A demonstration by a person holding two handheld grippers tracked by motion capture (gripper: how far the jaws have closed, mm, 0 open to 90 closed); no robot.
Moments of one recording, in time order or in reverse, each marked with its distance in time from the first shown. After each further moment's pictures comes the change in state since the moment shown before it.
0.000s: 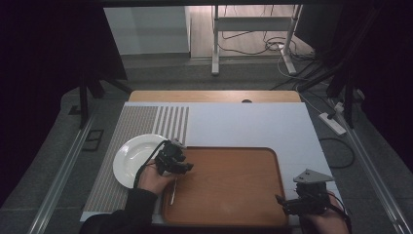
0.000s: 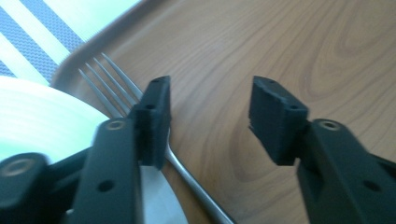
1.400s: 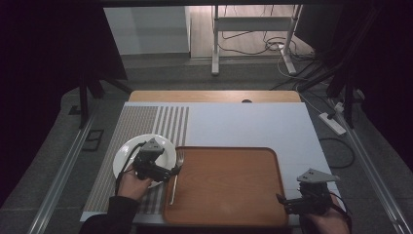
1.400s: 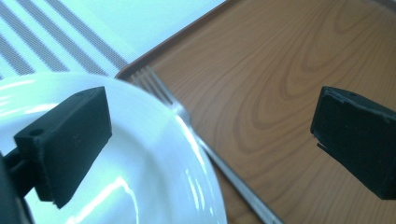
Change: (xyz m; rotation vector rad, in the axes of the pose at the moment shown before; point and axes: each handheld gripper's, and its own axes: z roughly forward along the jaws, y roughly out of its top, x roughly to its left) left arm 0.015 -0.046 -0.050 -0.241 -0.015 0.015; right arm -0.004 -0.001 -0.003 -0.042 0.037 0.040
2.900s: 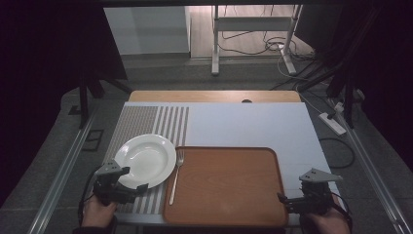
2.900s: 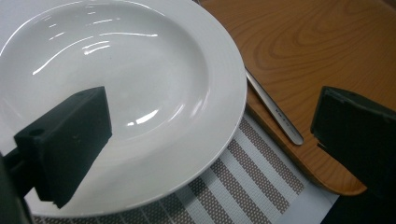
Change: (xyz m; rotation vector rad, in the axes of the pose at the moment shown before) left arm 0.004 -0.083 -0.073 -0.058 0.063 -0.160; right arm -0.003 -0.001 -0.002 -0.001 -0.005 0.035
